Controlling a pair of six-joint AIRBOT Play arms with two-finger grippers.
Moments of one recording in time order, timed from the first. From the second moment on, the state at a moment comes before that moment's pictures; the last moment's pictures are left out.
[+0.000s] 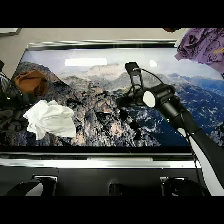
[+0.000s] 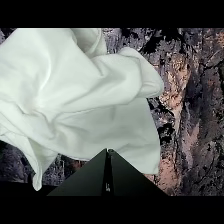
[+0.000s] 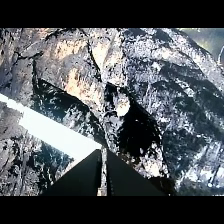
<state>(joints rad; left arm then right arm) 0.07 -1.05 1.28 1.47 -1.37 -1.66 0.51 -1.31 1.30 -1.49 0.91 1.70</state>
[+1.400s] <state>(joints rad) 0.14 -1.21 0.93 1.64 -1.05 -1.89 0.51 -1.31 1.30 -1.49 0.91 1.70</state>
